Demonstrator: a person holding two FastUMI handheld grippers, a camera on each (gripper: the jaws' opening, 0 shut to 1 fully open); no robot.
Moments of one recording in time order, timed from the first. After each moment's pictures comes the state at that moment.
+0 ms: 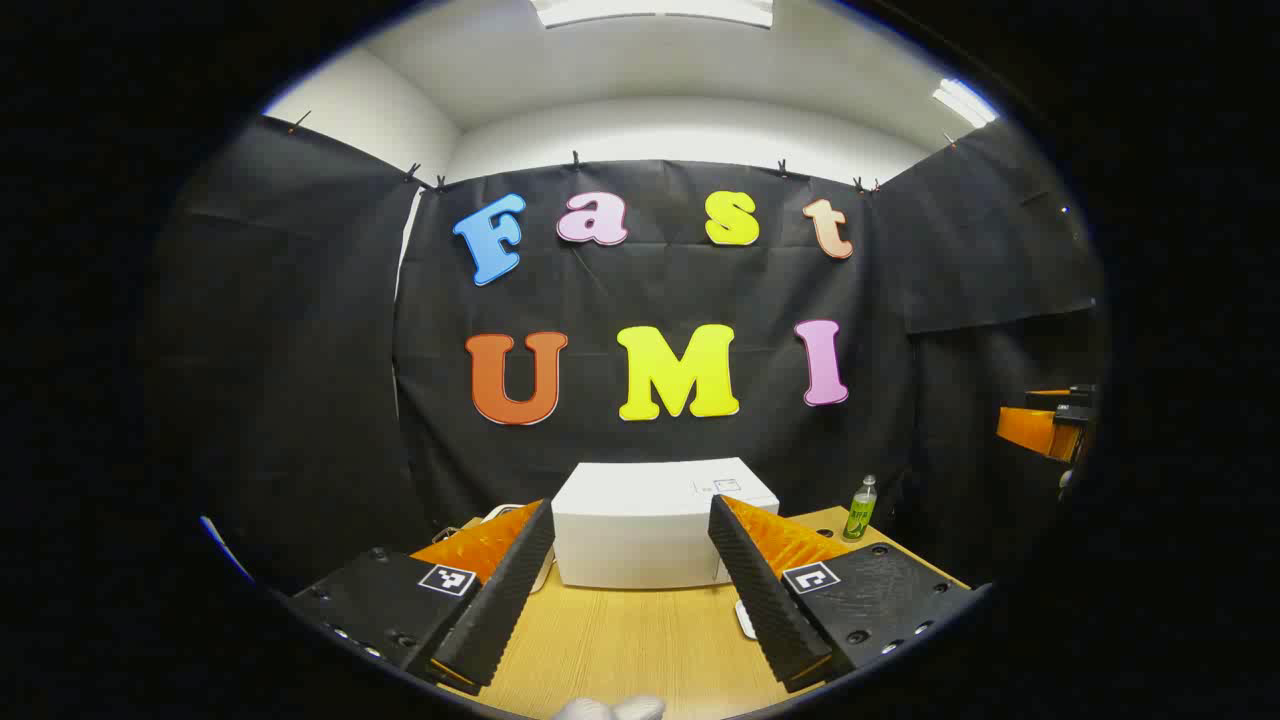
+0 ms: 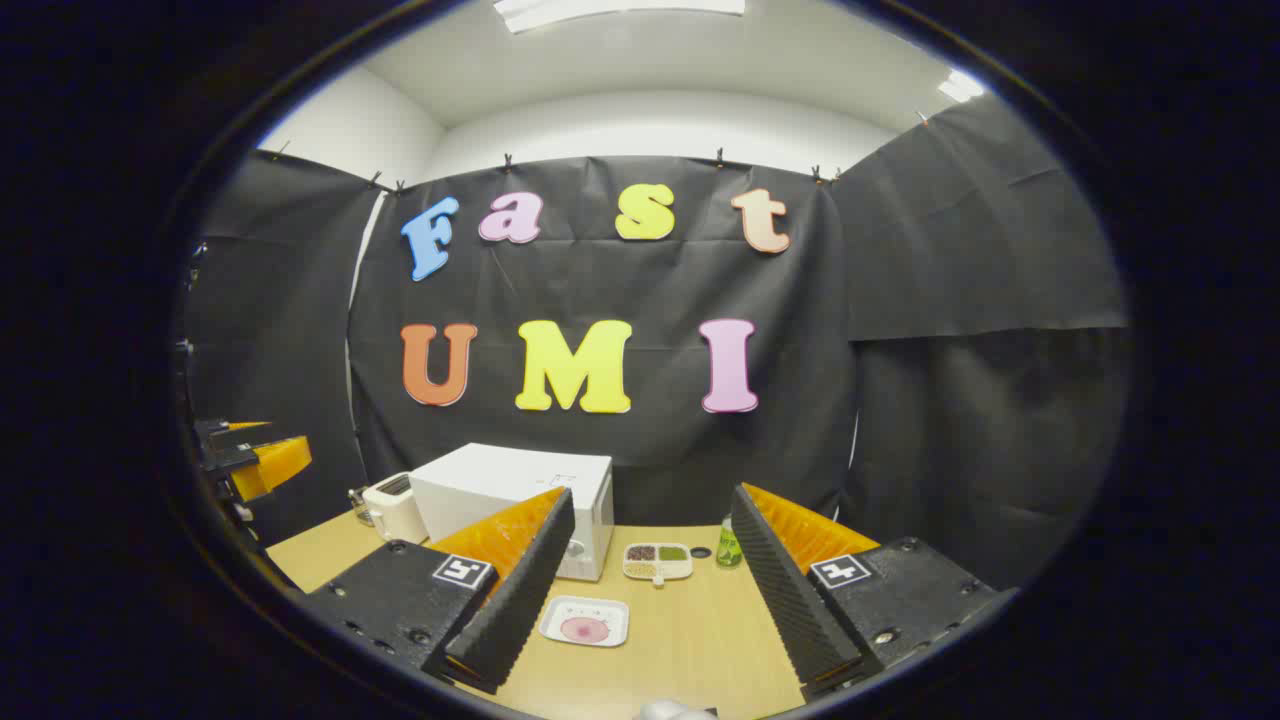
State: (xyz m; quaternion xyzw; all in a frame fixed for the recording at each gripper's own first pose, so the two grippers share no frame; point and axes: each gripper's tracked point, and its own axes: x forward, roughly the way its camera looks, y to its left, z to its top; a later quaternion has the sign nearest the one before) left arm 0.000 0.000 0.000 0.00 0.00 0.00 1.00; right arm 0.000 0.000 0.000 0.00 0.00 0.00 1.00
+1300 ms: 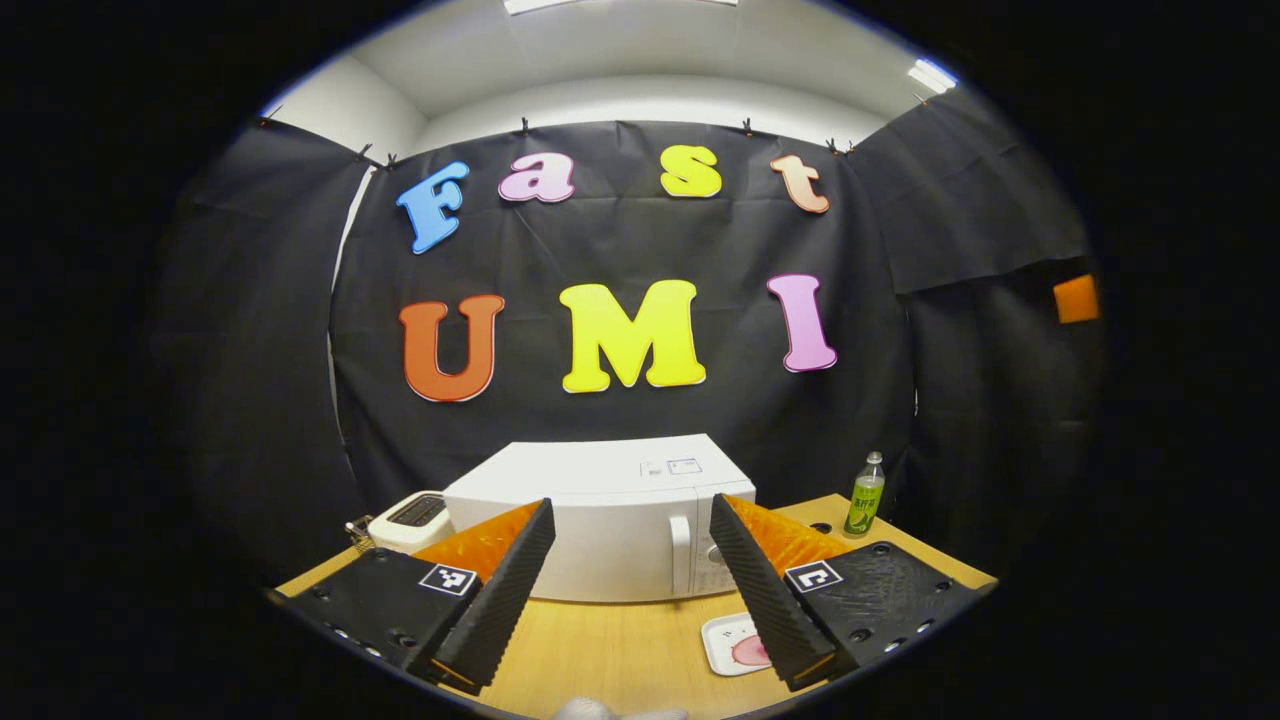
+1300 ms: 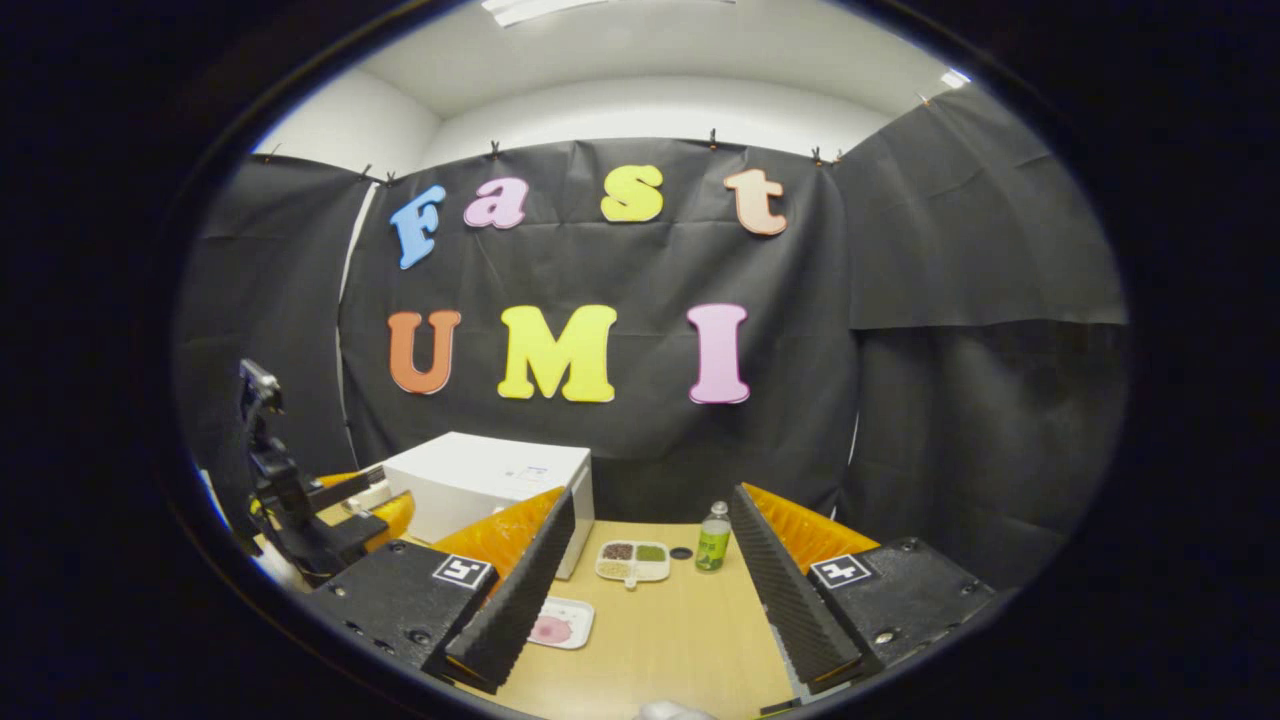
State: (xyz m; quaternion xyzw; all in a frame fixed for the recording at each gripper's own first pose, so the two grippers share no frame) left arm 0.153 -0.112 -0.115 0.02 0.01 -0.03 1.00; right arm 0.053 -0.073 -0.008 -0.01 0.03 0.01 1.00
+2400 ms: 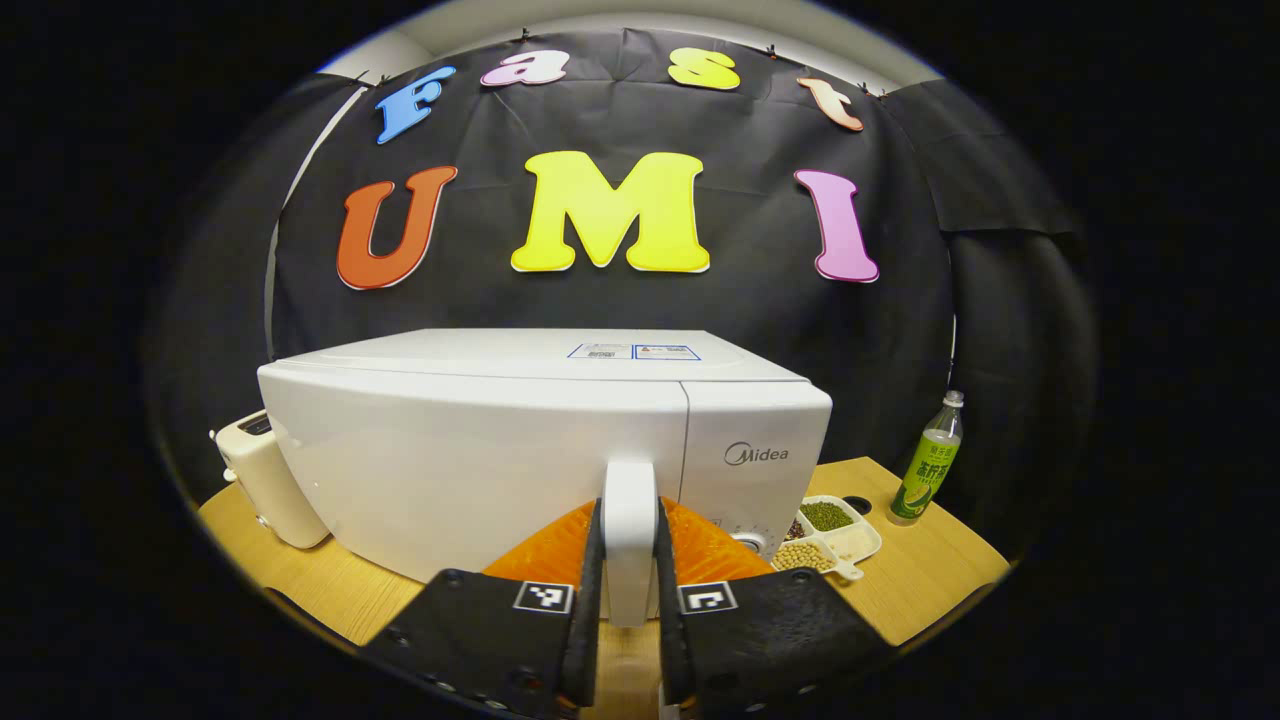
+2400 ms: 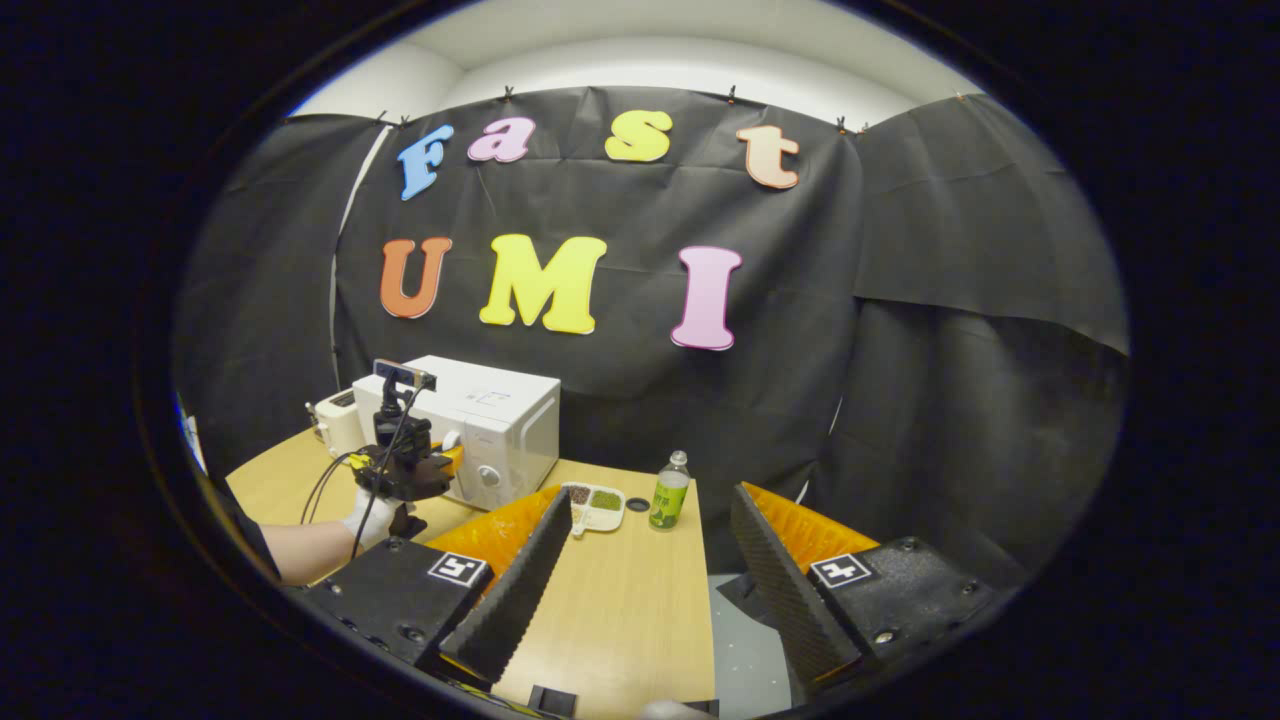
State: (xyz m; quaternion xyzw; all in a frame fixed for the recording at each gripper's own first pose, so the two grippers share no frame) left arm 0.318 -0.158 -0.252 -0.03 0.11 -0.04 0.99; right arm 0.061 -0.134 -0.059 -0.06 0.11 0.01 0.99
